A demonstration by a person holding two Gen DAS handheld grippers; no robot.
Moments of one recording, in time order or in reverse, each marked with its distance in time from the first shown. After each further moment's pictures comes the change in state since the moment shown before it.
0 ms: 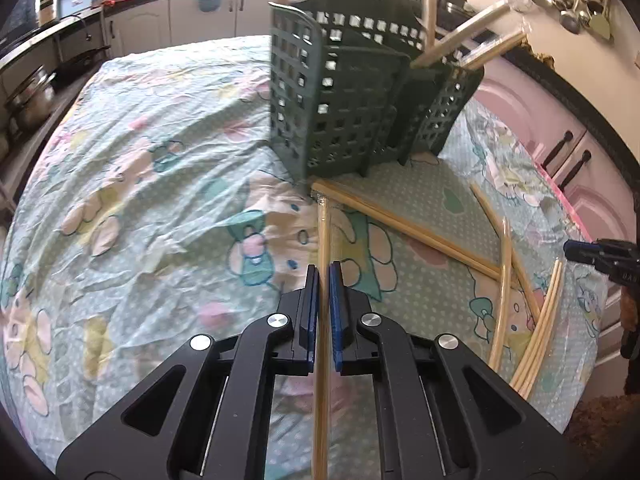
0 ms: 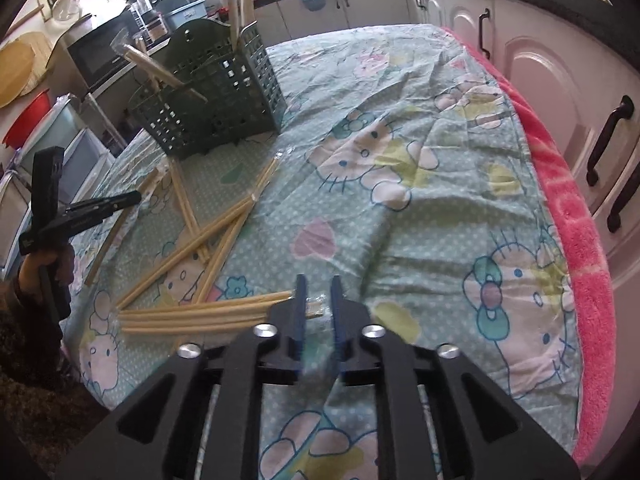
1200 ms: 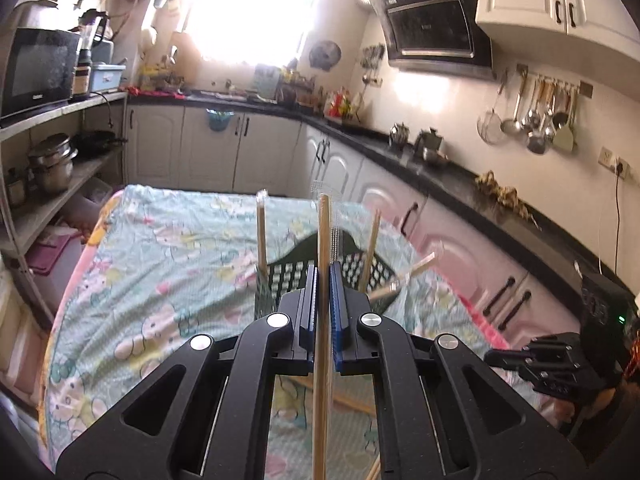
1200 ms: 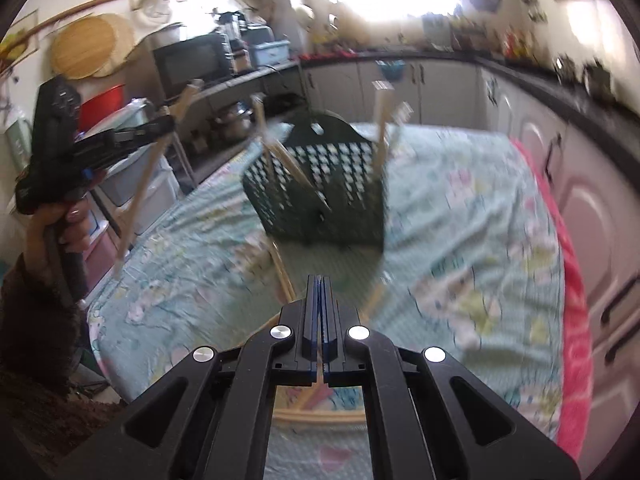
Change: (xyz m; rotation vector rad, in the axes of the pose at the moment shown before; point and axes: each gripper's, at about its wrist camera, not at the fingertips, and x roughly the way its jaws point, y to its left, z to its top) left arm -0.146 -0.031 0.078 -0.078 -0.480 -0.050; right arm -0.068 0.101 0.066 -0.277 -0.240 0.105
